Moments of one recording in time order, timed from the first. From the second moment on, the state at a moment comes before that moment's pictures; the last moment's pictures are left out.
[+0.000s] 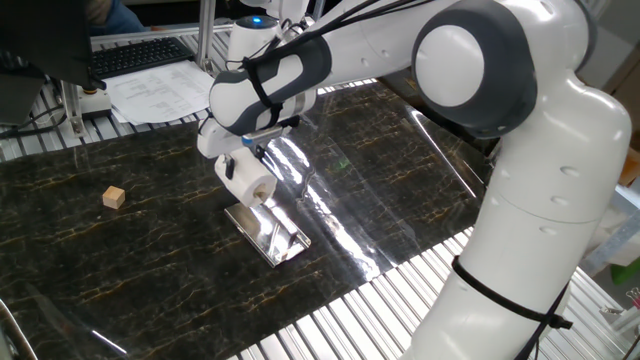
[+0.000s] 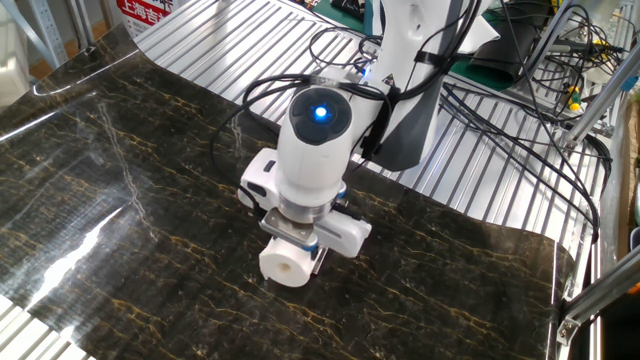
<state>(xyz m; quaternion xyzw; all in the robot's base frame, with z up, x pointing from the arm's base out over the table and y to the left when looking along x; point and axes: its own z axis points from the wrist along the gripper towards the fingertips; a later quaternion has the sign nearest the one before) 0.546 0.049 0.152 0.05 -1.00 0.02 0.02</state>
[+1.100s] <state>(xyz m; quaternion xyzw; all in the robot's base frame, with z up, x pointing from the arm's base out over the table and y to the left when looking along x) 0.574 0.038 0.169 0.07 -1.00 0.02 0.02</state>
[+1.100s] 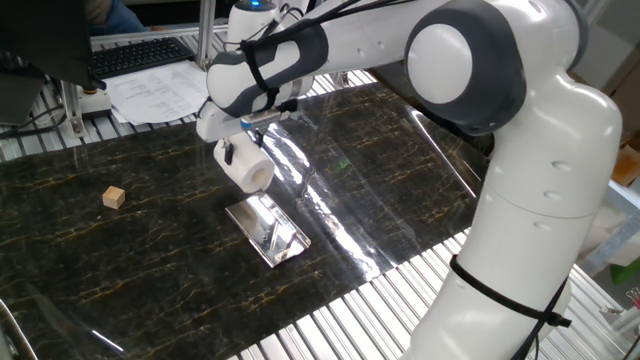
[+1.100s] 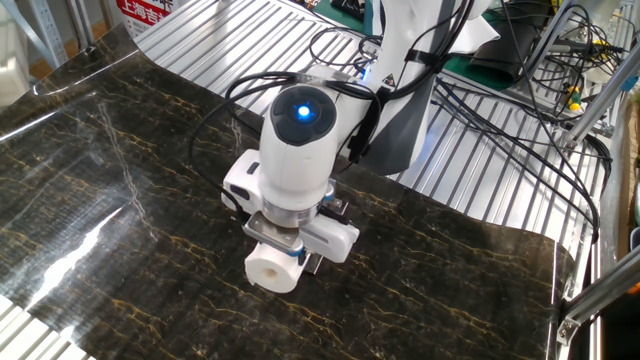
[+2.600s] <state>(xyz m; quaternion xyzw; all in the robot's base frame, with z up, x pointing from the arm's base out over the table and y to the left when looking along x) 0.556 -0.028 0.181 0.12 -0.99 0.02 0.03</state>
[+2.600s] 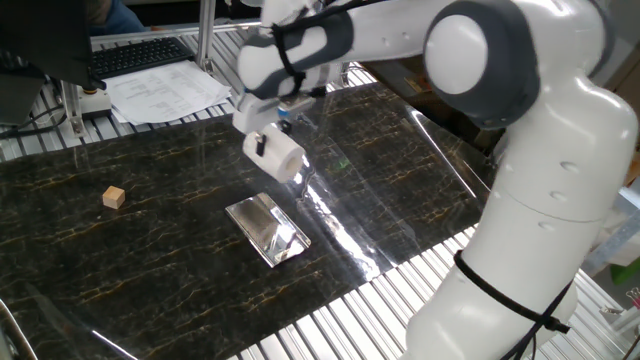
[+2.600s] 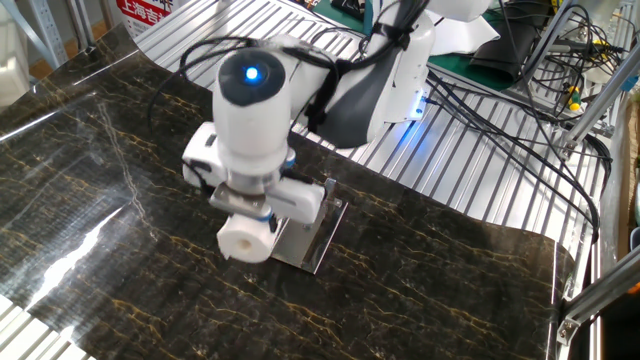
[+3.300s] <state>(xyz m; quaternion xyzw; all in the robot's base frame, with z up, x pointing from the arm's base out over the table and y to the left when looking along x) 0.511 -0.045 0.168 0.10 -0.99 0.02 0.04</state>
